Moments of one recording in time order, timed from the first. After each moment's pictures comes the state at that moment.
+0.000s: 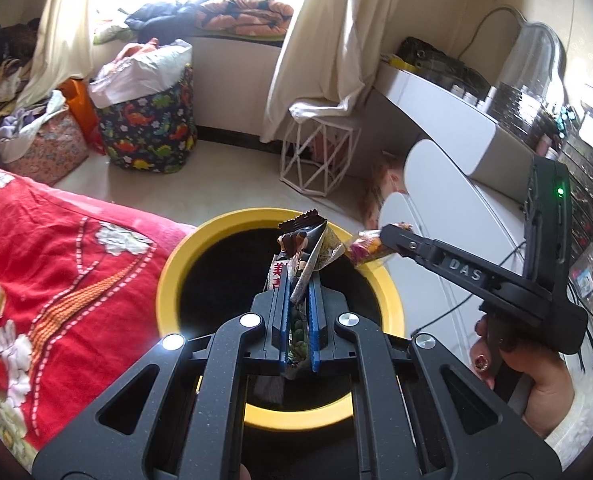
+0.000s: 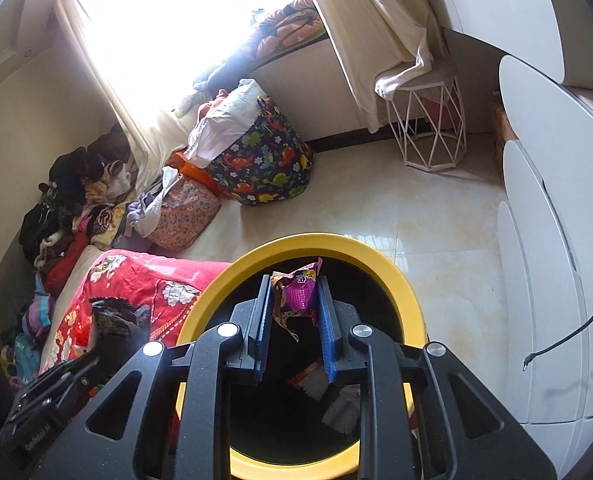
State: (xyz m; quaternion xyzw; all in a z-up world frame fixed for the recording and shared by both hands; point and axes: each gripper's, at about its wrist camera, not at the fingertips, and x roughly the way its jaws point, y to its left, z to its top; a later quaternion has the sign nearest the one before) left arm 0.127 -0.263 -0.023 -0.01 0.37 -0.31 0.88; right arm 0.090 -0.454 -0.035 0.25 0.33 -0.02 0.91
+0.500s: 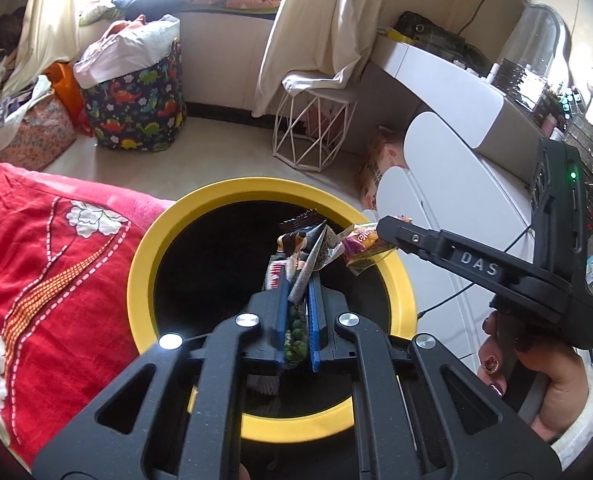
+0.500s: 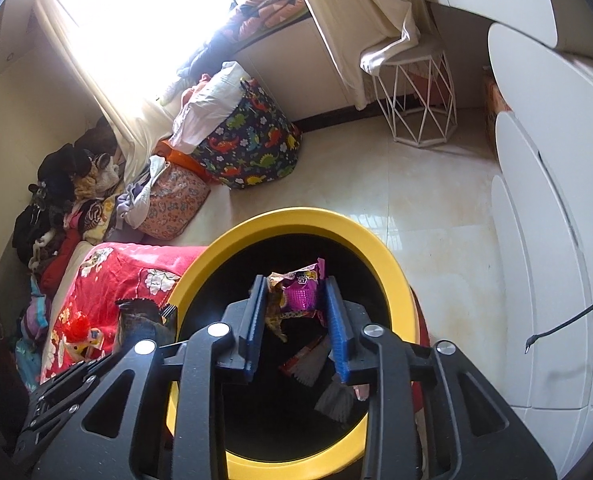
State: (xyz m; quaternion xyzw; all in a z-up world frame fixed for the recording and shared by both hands) left arm 0.145 -0.282 -0.057 0.00 0.41 -0.31 0.86; right arm 0.098 -0.464 -0.060 0.27 0.37 -0.03 0.89
